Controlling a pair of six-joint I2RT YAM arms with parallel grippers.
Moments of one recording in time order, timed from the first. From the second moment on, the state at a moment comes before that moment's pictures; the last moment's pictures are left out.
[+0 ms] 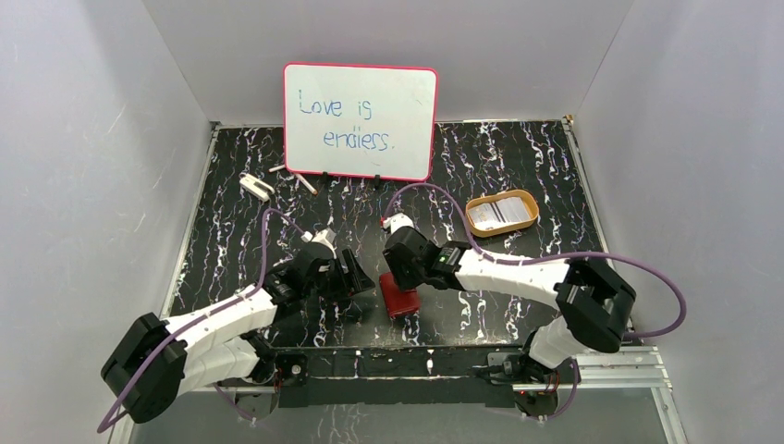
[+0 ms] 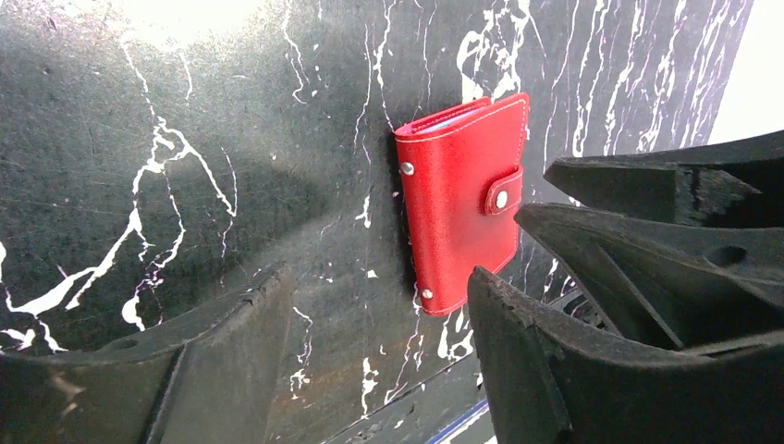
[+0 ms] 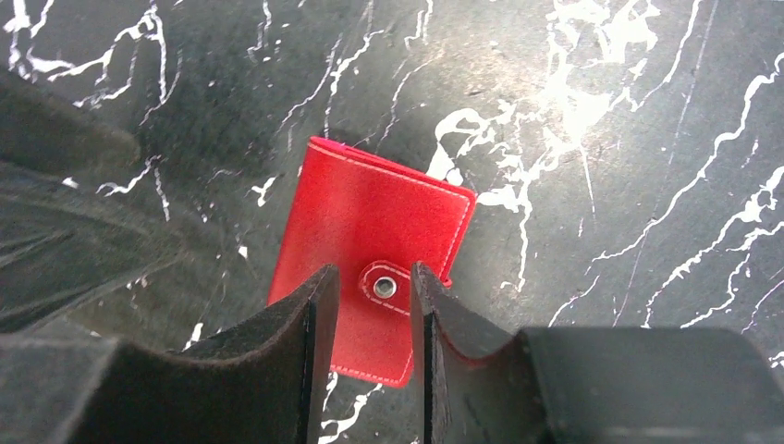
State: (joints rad) left arm -0.74 1.05 0.40 -0.10 0.07 -0.97; right arm 1.07 1.49 0.92 -0.37 0.18 0.44
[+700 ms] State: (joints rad) left arm -0.74 1.02 0.35 -0.06 0.04 -1.01; right arm 1.13 1.55 0.93 -0.43 0.26 0.53
